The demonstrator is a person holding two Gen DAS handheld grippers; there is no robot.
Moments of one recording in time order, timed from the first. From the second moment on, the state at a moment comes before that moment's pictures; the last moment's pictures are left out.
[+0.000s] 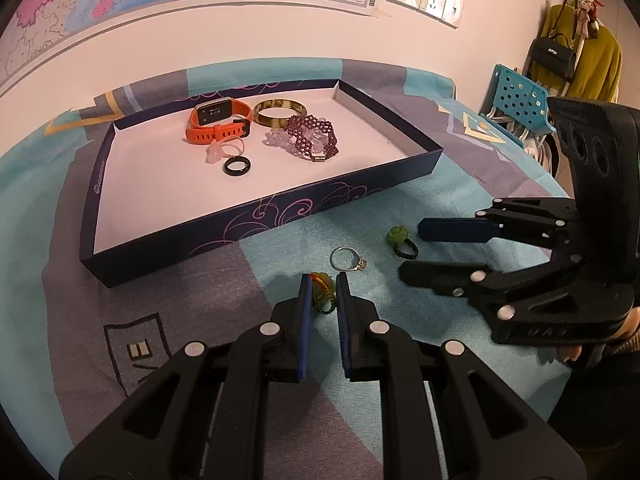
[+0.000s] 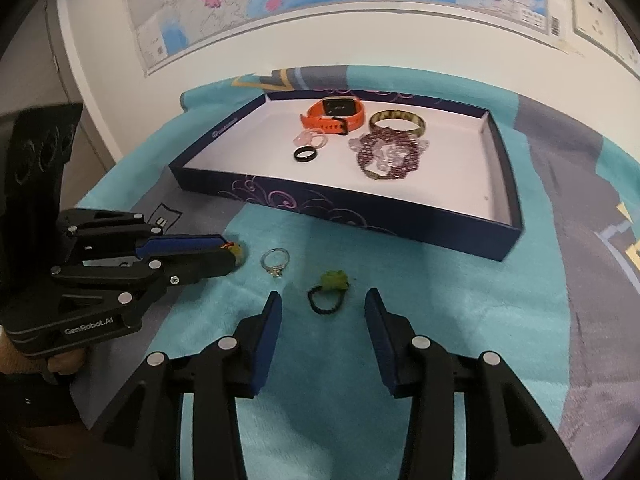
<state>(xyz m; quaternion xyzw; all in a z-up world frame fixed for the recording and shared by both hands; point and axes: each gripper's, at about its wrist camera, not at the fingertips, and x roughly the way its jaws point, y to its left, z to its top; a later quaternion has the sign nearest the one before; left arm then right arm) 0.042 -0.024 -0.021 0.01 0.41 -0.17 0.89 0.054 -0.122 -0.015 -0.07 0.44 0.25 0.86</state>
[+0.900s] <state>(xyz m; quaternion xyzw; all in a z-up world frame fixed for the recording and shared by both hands) 0.037 -0.026 -0.015 0.01 0.41 -0.15 0.90 0.052 -0.132 -0.002 -0.06 0.42 0.25 0.87</state>
